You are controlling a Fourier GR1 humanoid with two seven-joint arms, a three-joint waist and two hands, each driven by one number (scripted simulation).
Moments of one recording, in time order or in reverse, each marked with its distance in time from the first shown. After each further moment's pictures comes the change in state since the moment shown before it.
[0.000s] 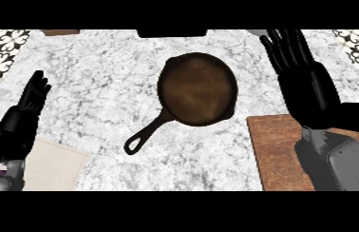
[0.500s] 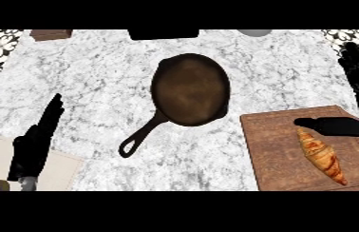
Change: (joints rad) left arm 0.092 -0.028 -0.080 0.029 -0.076 0.021 0.071; right arm 0.225 -0.319 -0.144 0.105 0.268 -0.019 -0.006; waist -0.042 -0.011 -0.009
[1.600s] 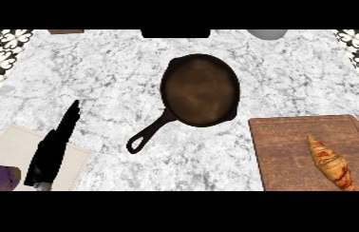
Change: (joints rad) left arm 0.021 -0.052 -0.062 -0.049 -0.076 -0.012 0.076; right arm 0.433 -0.489 -0.086 -0.352 0.258 0.299 0.341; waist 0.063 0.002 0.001
